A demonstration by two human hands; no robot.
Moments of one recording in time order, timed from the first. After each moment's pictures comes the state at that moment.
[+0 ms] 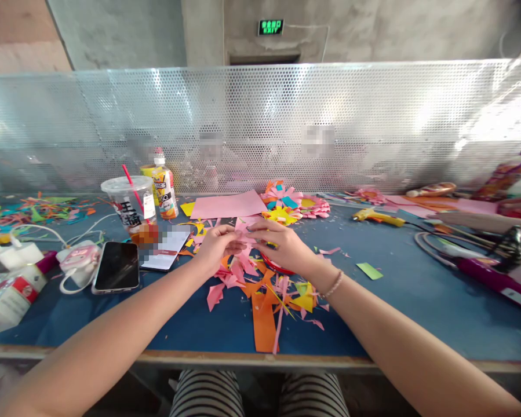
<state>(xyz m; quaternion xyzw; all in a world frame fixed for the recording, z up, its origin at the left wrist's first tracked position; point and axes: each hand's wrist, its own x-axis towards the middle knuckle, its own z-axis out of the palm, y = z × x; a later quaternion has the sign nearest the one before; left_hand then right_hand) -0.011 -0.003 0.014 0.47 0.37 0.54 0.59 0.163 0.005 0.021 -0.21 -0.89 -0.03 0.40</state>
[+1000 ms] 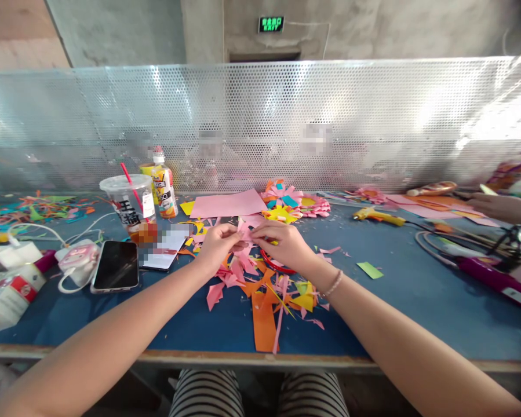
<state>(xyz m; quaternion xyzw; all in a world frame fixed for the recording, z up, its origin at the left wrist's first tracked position) -0.009 -0.006 0.012 0.55 0.38 0.54 0.51 0.161 0.007 0.019 -0.27 -0.86 0.00 0.43</state>
